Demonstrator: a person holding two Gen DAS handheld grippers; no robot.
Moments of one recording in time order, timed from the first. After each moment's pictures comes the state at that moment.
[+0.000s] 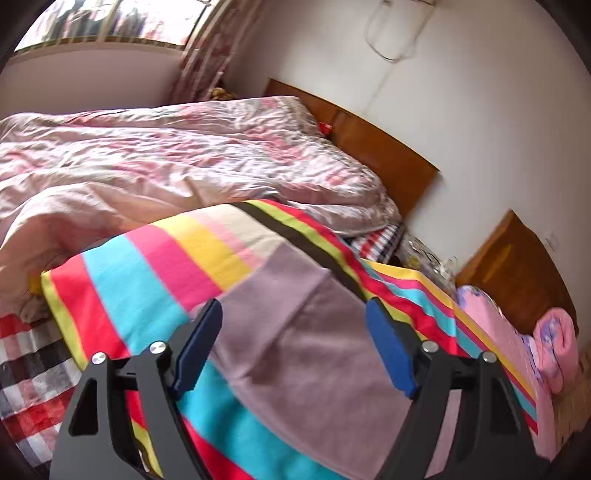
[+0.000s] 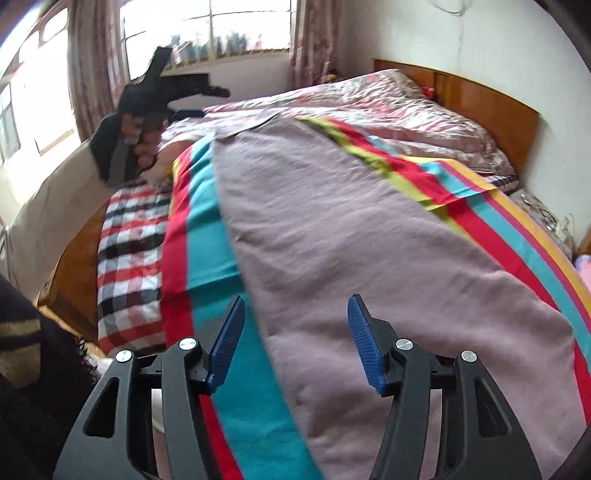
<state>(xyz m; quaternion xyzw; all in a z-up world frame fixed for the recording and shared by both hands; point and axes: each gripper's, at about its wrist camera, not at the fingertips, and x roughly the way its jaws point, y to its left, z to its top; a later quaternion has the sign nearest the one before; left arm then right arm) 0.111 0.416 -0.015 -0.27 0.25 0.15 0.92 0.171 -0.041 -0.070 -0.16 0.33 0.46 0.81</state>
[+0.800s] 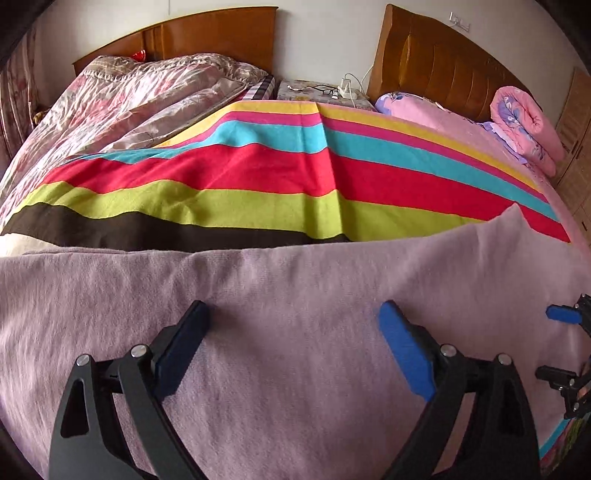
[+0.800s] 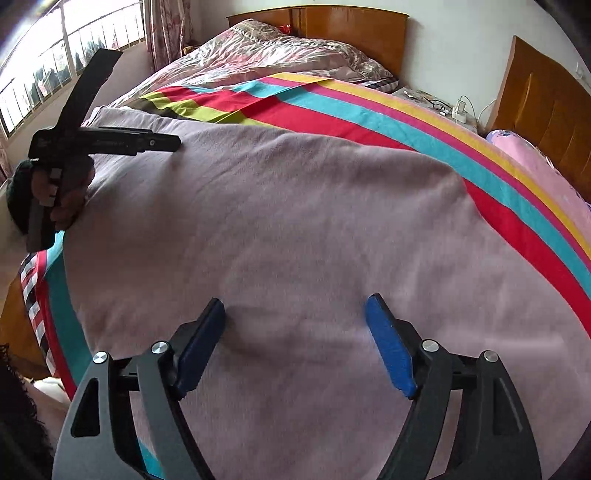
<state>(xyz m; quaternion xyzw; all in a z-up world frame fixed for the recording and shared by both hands) 0.284 0.171 -0.111 -0.01 0.45 -0.05 0.89 0.232 -0.153 -0.117 -0.12 0.46 0.27 0.84</state>
